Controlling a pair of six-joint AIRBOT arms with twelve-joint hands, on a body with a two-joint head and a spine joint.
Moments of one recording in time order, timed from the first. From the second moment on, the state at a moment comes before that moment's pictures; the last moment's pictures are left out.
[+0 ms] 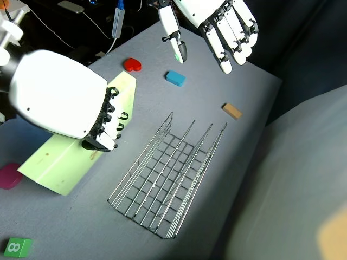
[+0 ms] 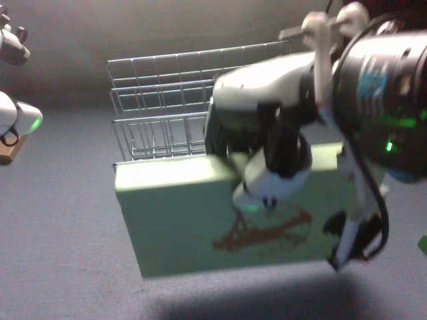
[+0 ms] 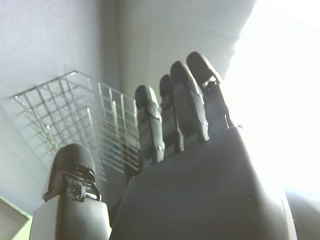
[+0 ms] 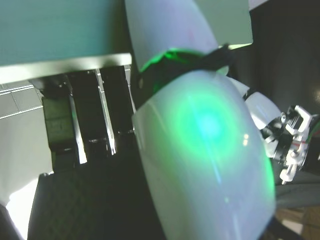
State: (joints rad) left arm 0.04 -0.58 0.63 1.15 0.74 0.37; right arm -0.05 -1.18 0.70 -0.82 -0.82 0.19
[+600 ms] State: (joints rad) left arm 0.03 -0.56 0.62 1.15 0.75 0.37; right arm 0.15 -1.15 0.70 -1.02 -0.81 0.17
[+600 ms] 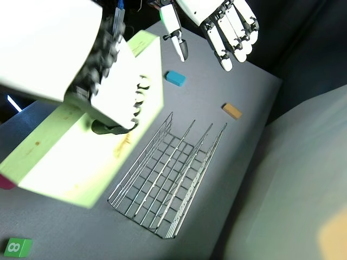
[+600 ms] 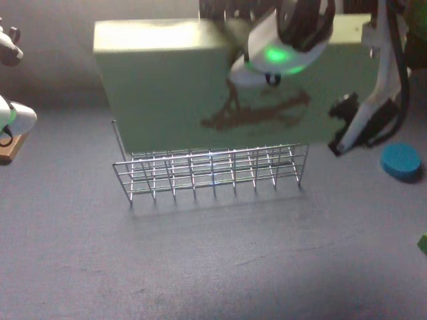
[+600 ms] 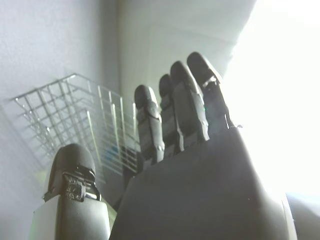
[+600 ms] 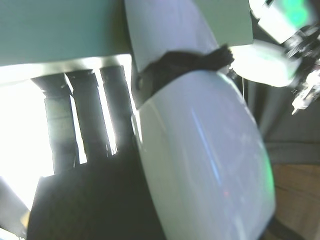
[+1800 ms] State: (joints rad) left arm 0.03 -0.56 0.61 1.13 0.73 0.37; right arm 0.03 -1.36 0.92 -1.07 -0.74 0.23
